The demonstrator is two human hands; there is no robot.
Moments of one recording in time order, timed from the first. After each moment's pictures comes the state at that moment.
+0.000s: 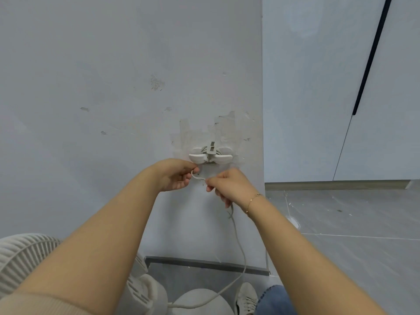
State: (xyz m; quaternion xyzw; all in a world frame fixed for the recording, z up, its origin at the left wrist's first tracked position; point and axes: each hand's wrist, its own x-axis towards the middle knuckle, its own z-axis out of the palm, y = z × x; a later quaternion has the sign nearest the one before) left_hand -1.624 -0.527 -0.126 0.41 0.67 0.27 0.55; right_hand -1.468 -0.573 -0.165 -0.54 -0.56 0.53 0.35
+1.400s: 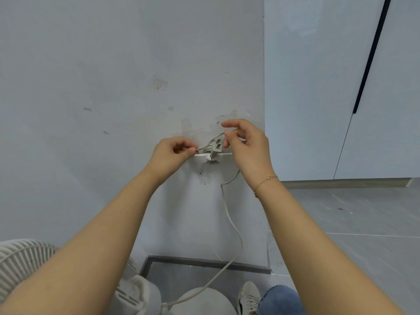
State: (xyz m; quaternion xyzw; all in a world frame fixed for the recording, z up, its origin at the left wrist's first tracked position) left_hand -1.629 -0.545 -0.107 0.69 0.57 0.38 0.24; right_hand -1.451 -0.571 -0.118 -0.43 -0.55 0.32 0.64
